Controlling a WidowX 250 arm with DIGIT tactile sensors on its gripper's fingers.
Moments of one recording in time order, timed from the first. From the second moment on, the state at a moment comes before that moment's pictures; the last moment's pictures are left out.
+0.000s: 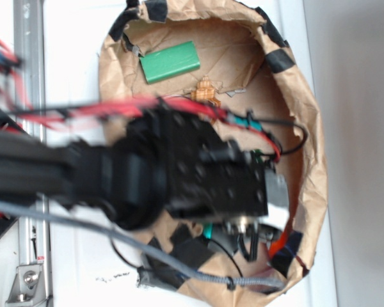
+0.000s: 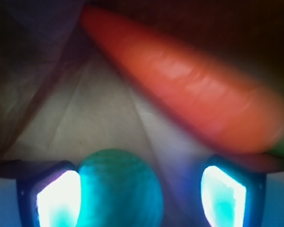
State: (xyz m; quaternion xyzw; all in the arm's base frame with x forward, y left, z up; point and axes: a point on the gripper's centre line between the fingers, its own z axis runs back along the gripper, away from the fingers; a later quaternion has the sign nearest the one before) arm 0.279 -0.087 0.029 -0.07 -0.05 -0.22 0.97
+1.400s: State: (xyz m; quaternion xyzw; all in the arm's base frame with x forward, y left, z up) arm 0.311 -0.030 0.094 -0.06 -0.12 -0.26 0.96
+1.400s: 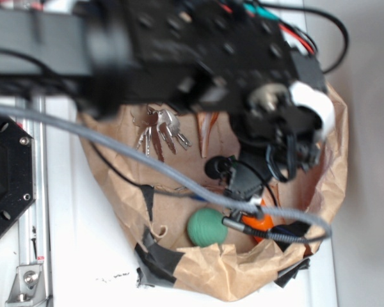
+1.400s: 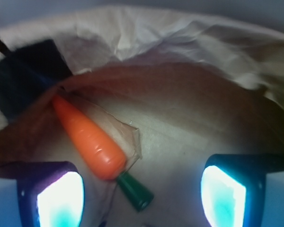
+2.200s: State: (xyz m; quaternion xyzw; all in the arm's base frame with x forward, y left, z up) arm 0.302 -0.077 0.025 -0.04 -0.06 -0.34 0.94
